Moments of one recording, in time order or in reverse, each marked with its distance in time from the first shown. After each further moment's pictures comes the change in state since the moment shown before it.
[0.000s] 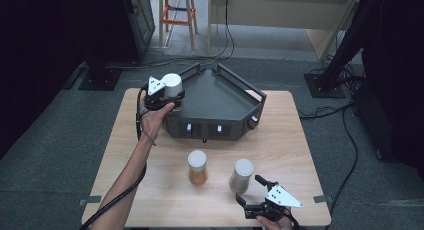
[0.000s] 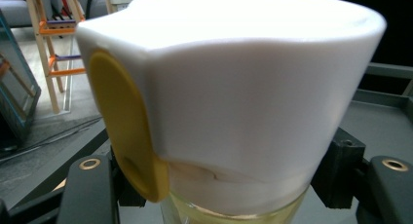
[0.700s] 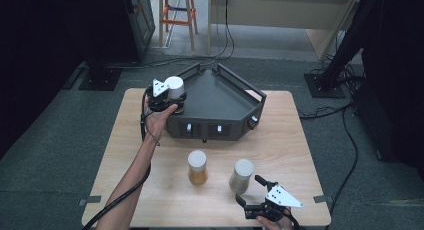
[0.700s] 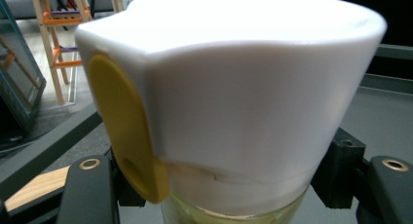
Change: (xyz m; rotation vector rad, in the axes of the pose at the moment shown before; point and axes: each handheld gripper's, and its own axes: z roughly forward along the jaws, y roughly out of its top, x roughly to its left) left arm -0.003 -0.013 0.016 0.025 0.018 -0.010; right arm -0.001 0.000 0.000 -0.001 0.009 0.000
